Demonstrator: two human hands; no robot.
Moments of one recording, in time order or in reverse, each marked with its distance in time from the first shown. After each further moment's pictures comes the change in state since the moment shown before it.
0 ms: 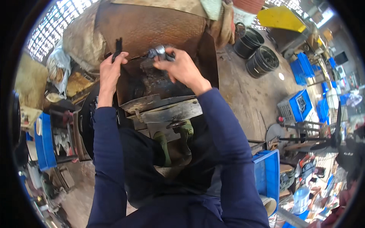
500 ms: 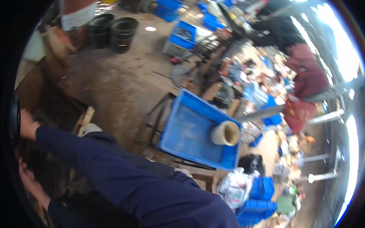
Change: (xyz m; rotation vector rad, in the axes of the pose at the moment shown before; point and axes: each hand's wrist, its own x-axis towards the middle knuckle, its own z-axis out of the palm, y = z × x) left_hand 0.075 -0.077 0.007 -0.253 -0.053 -0.059; right_hand 0.169 0.056 0.028 -0.096 0.789 -0.242
